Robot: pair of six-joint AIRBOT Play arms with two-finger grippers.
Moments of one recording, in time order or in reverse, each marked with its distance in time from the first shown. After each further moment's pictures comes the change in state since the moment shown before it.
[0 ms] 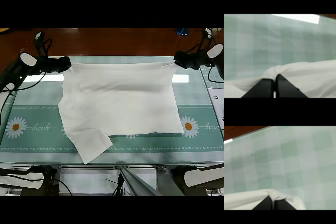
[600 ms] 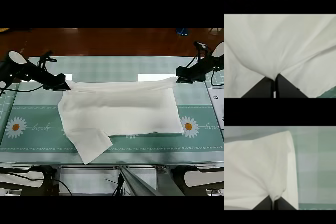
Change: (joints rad) left arm 0.072 -0.020 0.028 0.048 -0.619 -0.002; right arm 0.007 0.063 -0.016 -0.153 0.452 -0.011
